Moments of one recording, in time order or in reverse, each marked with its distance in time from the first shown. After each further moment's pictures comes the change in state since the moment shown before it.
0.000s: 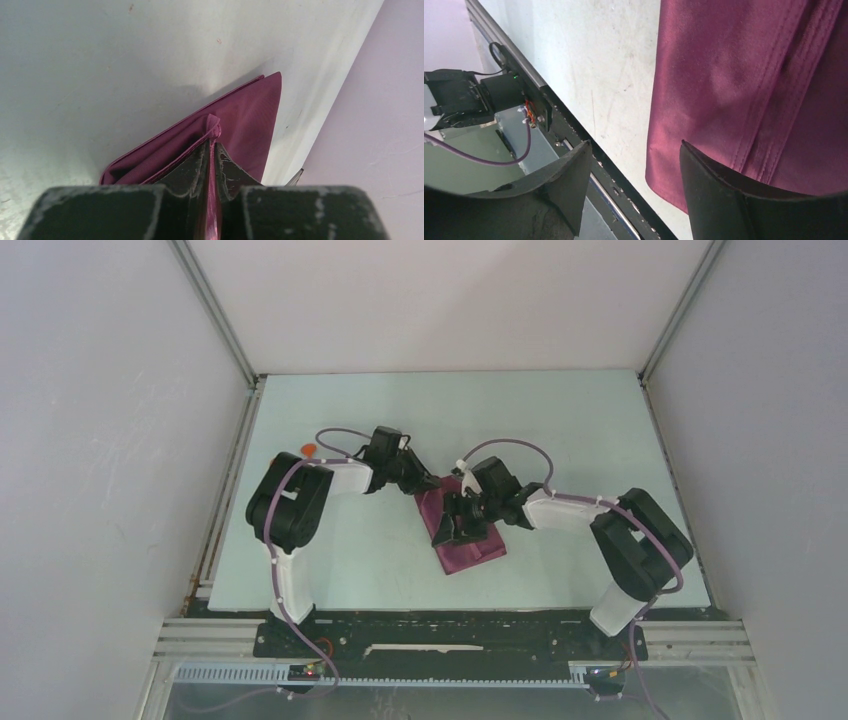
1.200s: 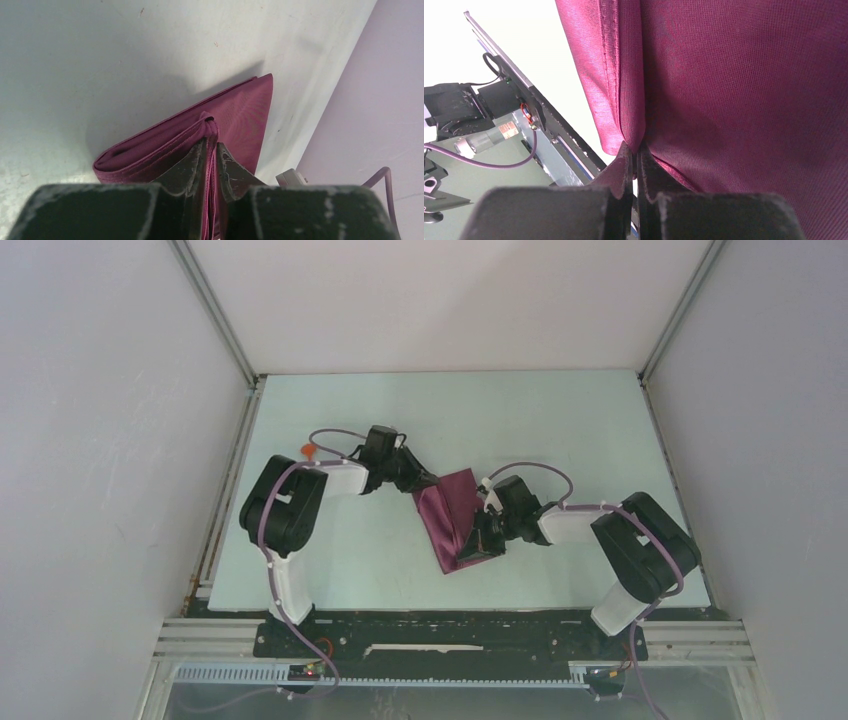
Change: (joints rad) left arm 0.012 -0.048 -0.029 0.006 -0.019 -0.034; right arm -0.075 -0.014 -0.227 0.158 -0.057 0.121
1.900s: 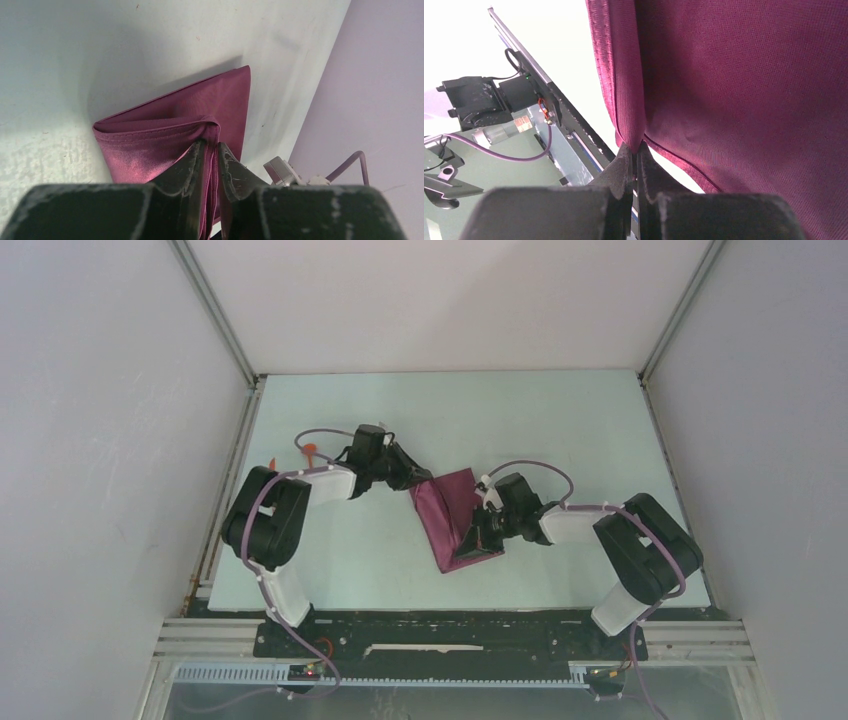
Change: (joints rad) left arm 0.036 -0.128 -0.085 0.031 -0.002 -0.011; right arm -0.013 -0.012 0.000 0.044 -0.057 0.031
